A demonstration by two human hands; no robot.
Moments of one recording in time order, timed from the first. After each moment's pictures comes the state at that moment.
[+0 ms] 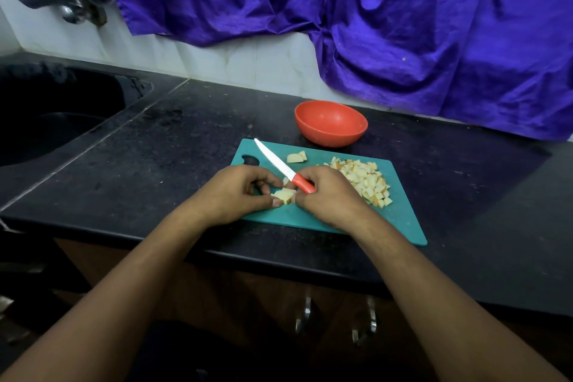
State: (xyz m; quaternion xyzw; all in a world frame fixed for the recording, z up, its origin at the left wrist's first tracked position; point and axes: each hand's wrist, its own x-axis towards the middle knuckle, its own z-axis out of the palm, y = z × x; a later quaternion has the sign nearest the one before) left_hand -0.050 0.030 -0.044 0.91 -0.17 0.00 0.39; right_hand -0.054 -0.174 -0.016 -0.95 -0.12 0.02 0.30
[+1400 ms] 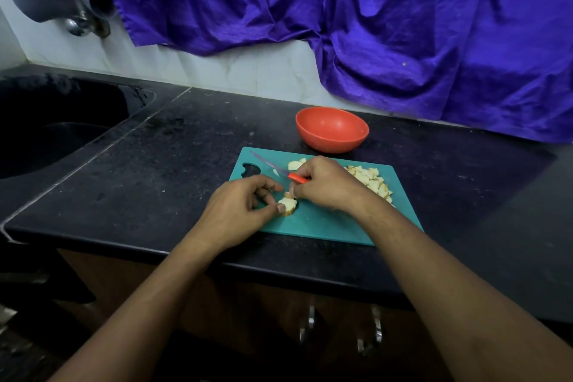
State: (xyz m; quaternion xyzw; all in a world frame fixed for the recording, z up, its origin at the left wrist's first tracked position) left_hand -0.070 0.016 -0.052 0.91 -0.12 0.10 0.39; right_hand -0.021 -0.170 0.000 -0.95 -0.12 0.08 0.28
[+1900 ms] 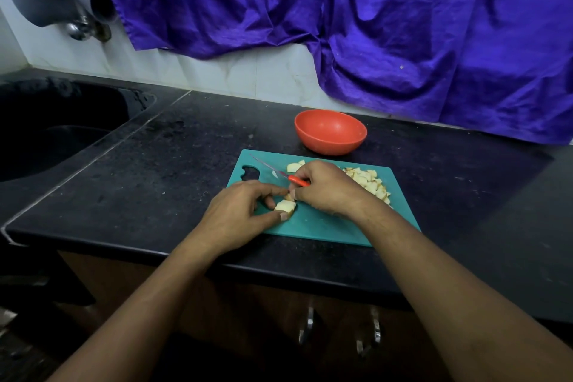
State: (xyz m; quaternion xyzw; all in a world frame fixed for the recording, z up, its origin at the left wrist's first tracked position) left_hand -0.067 0.018 -0.054 0.92 -0.15 0.10 0.34; right_hand -0.022 -0.171 0.000 -0.95 -0.14 0.07 0.26
